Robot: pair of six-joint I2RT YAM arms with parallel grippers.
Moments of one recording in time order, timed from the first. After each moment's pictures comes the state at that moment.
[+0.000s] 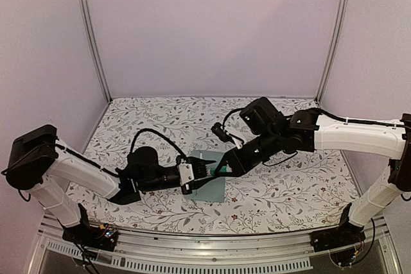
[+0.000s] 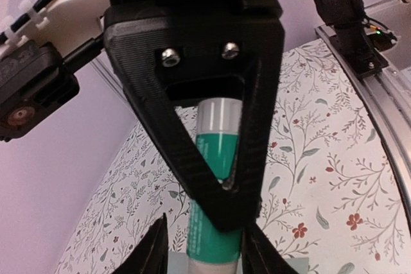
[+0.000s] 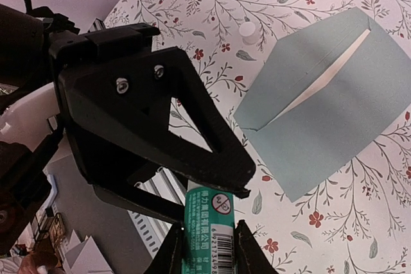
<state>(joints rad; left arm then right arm) -1.09 1.57 0.51 0.97 0.16 0.59 1.01 1.54 1.21 -0.52 -0.37 0.39</state>
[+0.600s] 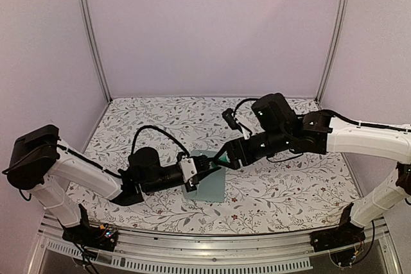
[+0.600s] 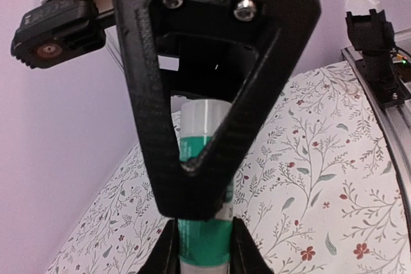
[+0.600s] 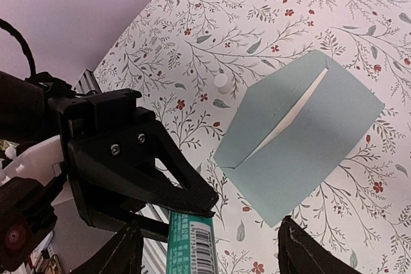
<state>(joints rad) -1.12 1.59 0.53 1.01 0.04 0.52 1.01 1.46 1.16 -0.41 -0.24 0.46</state>
